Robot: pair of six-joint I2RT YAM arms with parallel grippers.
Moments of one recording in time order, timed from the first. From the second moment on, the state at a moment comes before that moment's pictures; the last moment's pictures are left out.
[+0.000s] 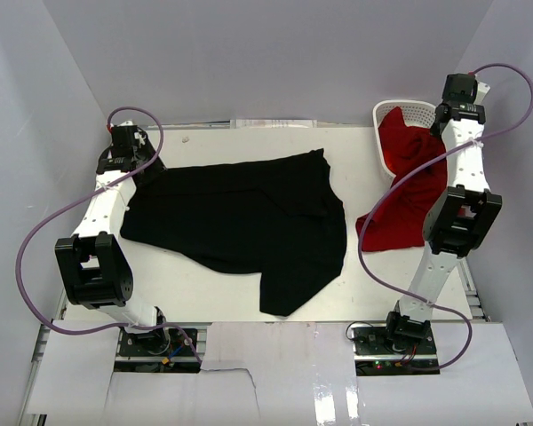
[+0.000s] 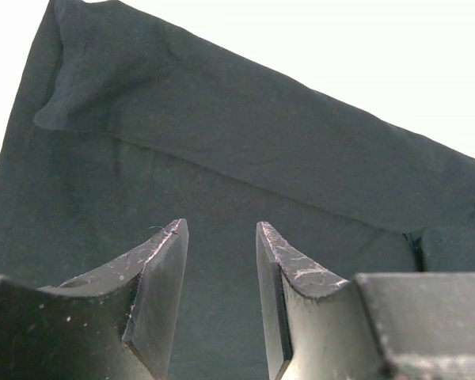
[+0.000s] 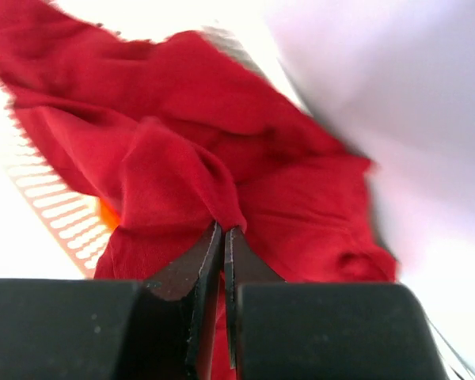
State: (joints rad) left arm 0.07 1.57 1.33 -0.50 -0.03 -0.41; right arm -0.18 2.05 2.10 -0.81 0.33 0.27
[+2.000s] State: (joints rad) left arm 0.23 1.89 1.46 -0.52 0.03 -0.48; right arm 0.34 2.31 1.91 -0.68 -0.22 0.18
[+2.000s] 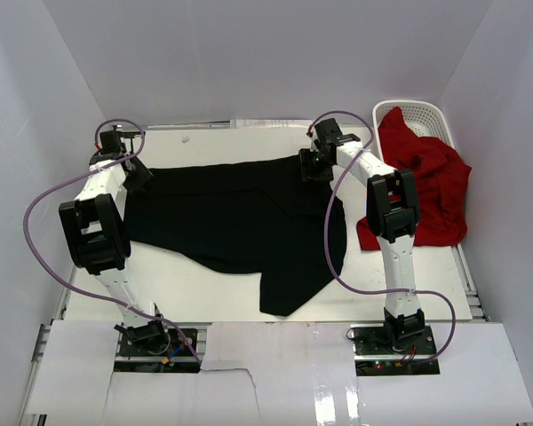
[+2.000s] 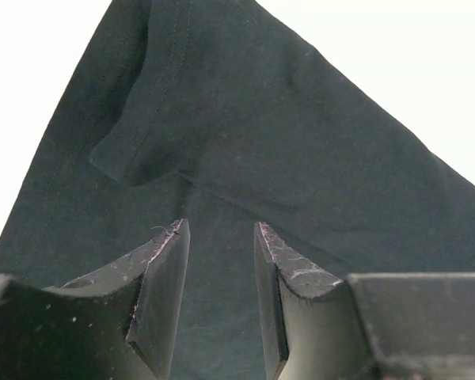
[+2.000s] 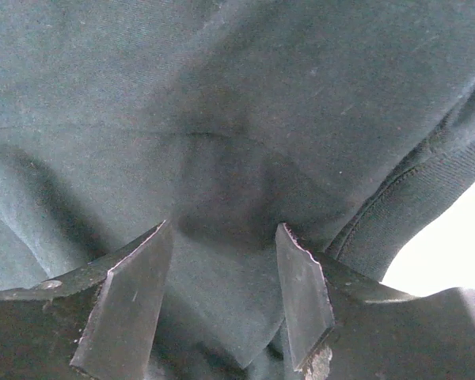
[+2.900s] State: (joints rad) left arm 0.20 1.87 1.39 -0.50 0.04 -0.47; right arm 0.18 2.29 1.87 -0.64 -0.15 0.15
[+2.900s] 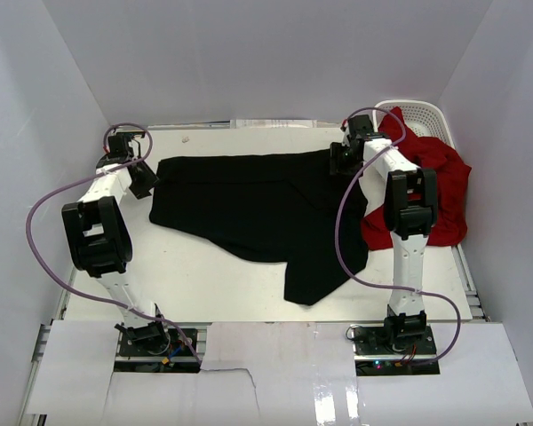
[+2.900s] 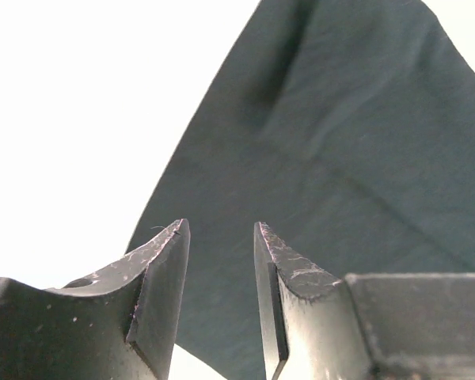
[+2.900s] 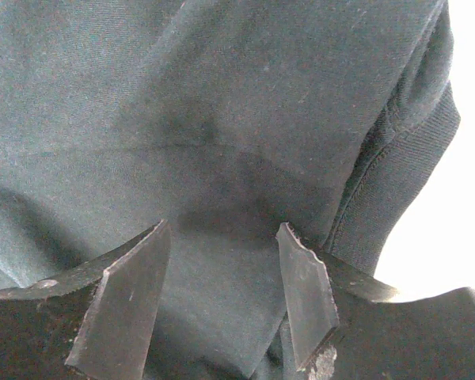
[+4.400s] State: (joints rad) left arm 0.35 1.78 1.07 -0.35 0.24 -0.62; right arm 0.67 2.16 1.76 -0.57 -0.34 0.10
